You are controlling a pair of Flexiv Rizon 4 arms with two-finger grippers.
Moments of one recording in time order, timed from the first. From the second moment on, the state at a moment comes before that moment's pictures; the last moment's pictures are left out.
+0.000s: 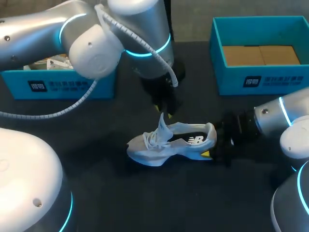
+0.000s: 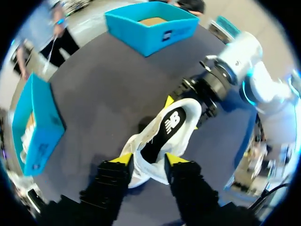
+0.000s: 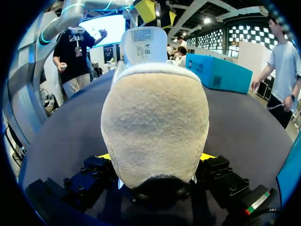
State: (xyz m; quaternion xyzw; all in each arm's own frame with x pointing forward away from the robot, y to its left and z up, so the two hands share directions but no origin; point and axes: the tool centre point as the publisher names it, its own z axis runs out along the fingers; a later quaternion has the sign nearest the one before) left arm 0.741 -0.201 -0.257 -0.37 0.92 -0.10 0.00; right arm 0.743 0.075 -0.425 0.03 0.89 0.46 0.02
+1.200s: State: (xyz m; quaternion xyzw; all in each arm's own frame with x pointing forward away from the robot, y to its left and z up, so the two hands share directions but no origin) left arm 0.730 -0.249 -0.259 0.17 0.98 -0.07 -0.01; right arm 0.743 0.075 -0.425 0.03 0.89 0.46 0.02
